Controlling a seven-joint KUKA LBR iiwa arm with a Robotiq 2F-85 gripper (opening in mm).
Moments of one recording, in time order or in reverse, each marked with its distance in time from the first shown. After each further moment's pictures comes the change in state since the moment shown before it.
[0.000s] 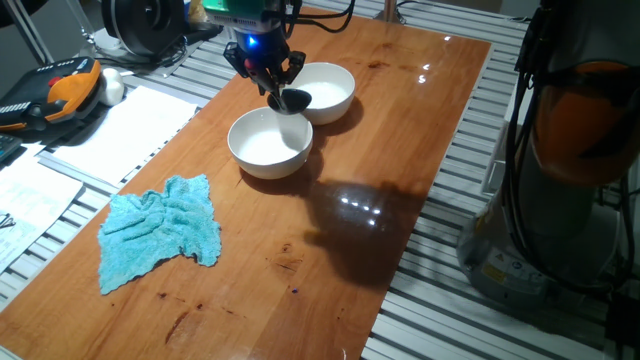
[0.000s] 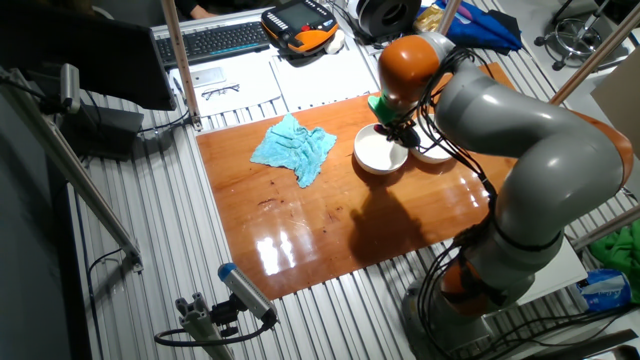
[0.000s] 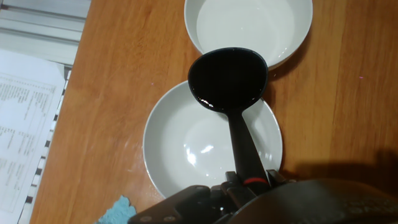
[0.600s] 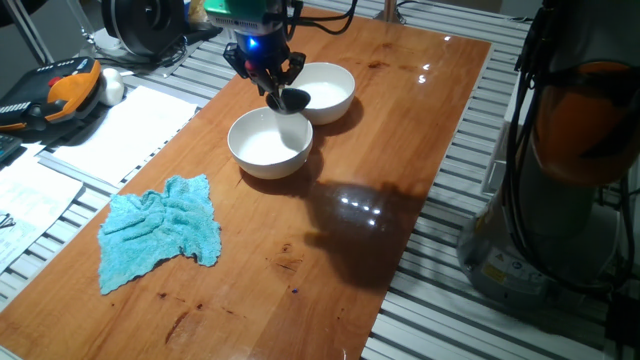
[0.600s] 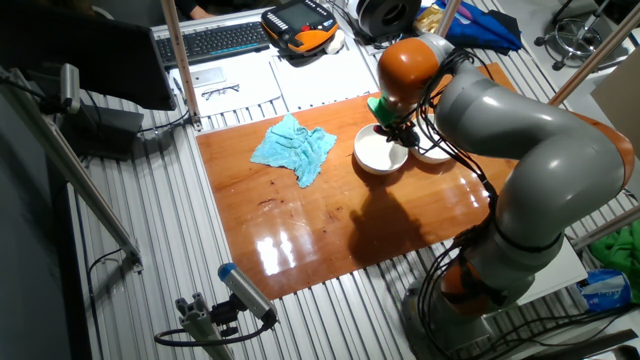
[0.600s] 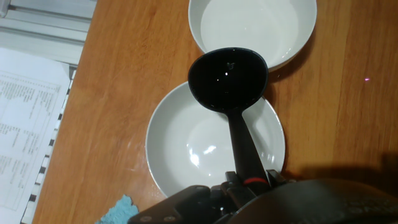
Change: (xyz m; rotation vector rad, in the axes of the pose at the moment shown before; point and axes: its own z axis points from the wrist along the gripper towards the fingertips) arm 0.001 0.000 0.000 0.000 0.001 0.001
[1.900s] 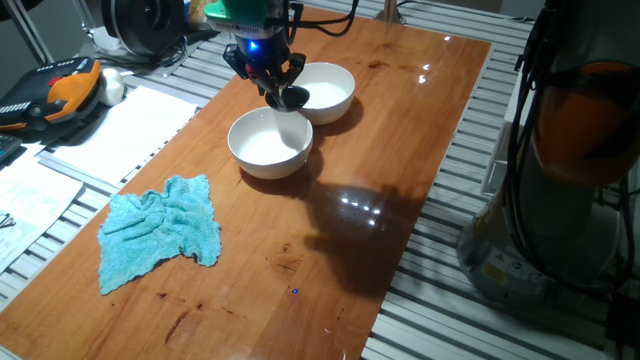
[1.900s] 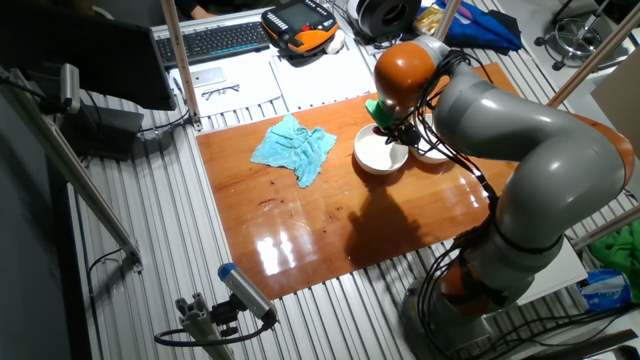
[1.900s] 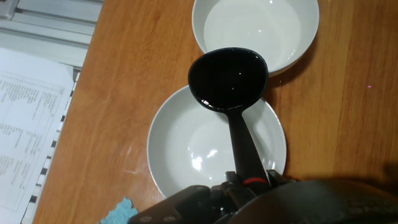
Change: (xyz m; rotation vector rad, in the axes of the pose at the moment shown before) arm 0.000 0.000 0.000 -0.009 -0.029 -0.018
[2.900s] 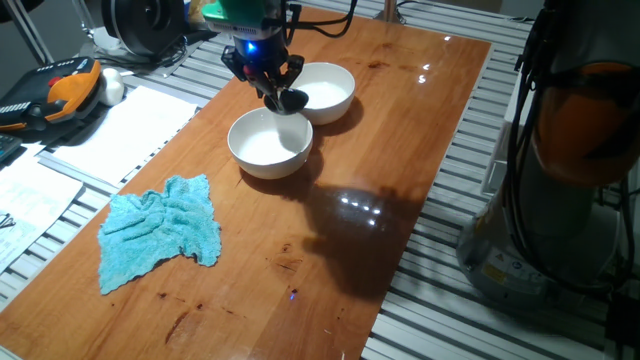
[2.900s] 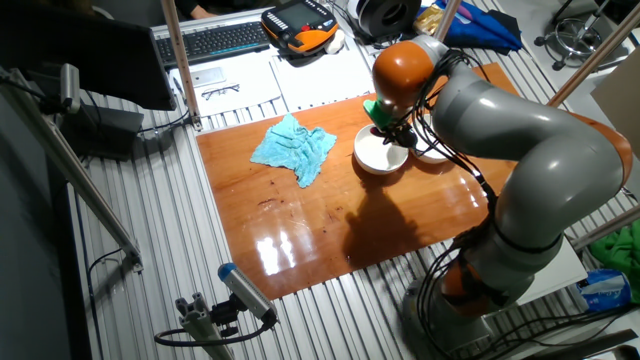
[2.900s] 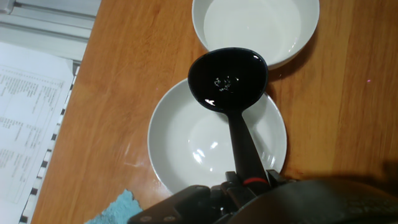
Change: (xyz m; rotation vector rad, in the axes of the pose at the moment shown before) arm 0.014 0.004 -0.001 0.002 0.013 0.005
